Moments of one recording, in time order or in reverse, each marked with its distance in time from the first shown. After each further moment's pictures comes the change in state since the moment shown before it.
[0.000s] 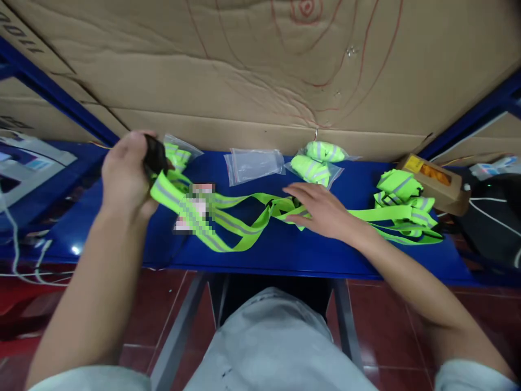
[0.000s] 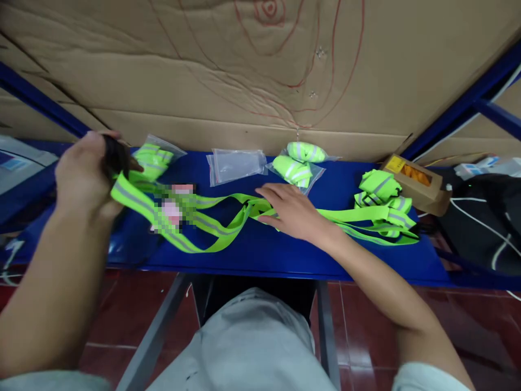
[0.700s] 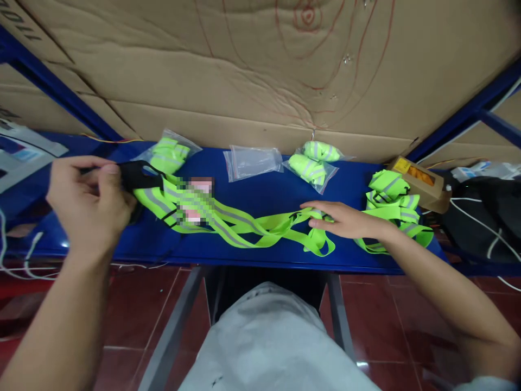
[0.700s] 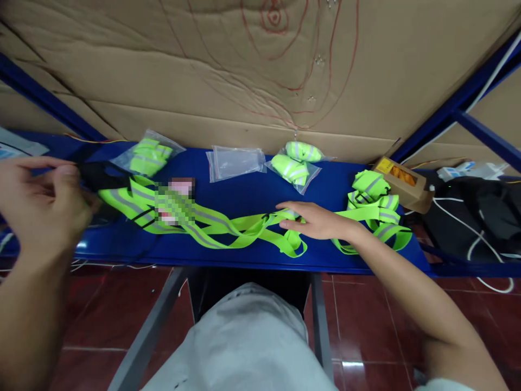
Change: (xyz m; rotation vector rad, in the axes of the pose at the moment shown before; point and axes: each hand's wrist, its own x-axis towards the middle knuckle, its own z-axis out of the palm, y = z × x) left_hand -0.042 -0.002 -0.072 0.600 0.107 0.447; right_hand -0.024 0.014 -0.019 0.326 -0.443 0.117
